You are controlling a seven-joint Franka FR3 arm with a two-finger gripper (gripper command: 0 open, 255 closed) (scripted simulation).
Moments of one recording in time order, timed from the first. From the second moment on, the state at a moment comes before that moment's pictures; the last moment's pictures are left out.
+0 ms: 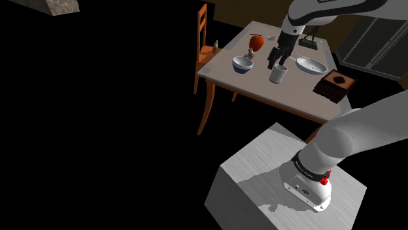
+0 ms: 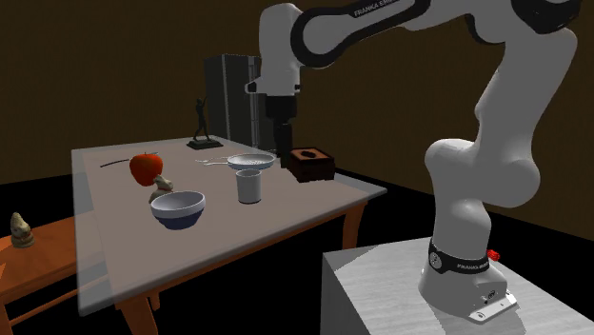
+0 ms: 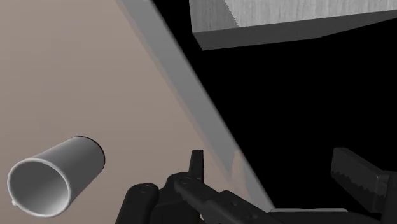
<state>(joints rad) -0.14 -0.41 -0.26 -2.34 -0.14 1.93 -0.26</state>
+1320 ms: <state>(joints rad) -0.28 0.26 -0.46 -1.89 0.06 2.14 -0.64</state>
